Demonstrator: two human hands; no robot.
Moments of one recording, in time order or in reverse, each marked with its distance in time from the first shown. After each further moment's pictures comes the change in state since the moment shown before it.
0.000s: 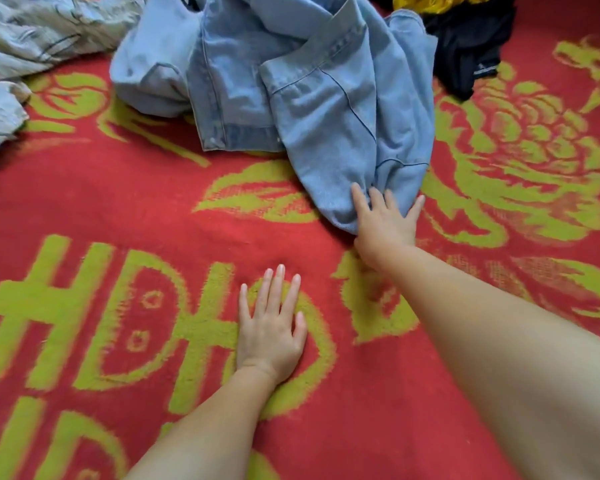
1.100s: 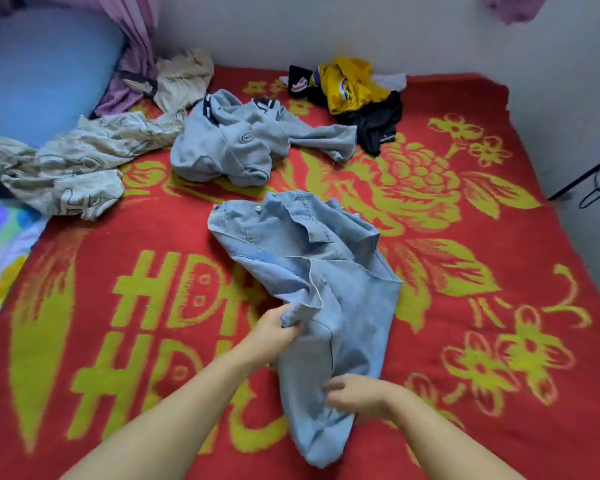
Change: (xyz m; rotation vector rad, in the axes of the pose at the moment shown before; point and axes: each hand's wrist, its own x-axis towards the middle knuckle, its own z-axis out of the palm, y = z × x) left_hand -0.125 0.037 -0.200 -1.049 -0.441 -0.067; right_hand -0.352 0.005 -0.018 0.883 -0.918 -0.053
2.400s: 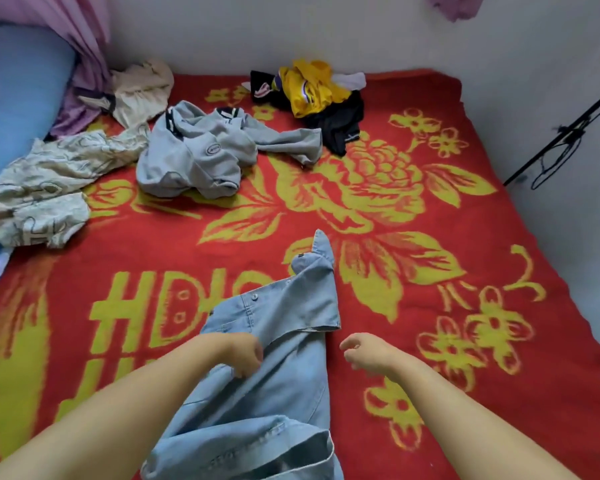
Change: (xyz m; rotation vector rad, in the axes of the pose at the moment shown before) left_hand 0.008 0.024 -0.031 1.056 -0.718 -0.458; right_hand -0.037 0.016 -0.050 0.147 0.365 0.051
